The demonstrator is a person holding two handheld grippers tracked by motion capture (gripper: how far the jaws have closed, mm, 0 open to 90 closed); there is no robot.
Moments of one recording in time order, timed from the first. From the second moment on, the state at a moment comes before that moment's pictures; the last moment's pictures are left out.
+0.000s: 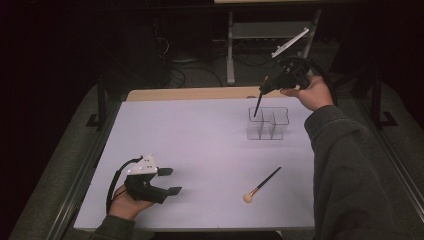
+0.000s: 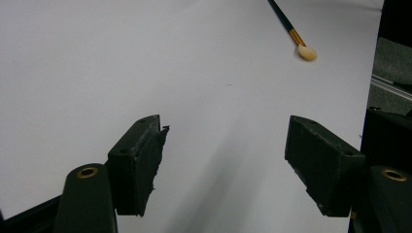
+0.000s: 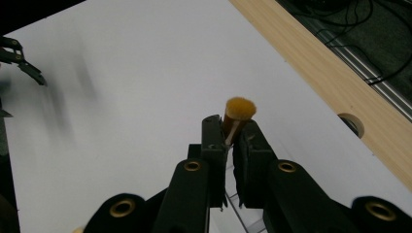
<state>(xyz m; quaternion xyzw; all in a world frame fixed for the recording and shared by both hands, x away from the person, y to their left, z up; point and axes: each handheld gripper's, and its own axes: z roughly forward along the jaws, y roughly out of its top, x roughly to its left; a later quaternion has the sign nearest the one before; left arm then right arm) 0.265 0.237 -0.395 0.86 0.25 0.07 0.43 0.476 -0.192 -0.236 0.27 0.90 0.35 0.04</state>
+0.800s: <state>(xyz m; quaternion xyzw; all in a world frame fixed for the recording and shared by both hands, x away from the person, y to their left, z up) 0.265 0.237 -0.395 0.87 0.24 0.08 0.43 0.494 -0.190 -0.258 0.30 0.90 0.33 0.03</state>
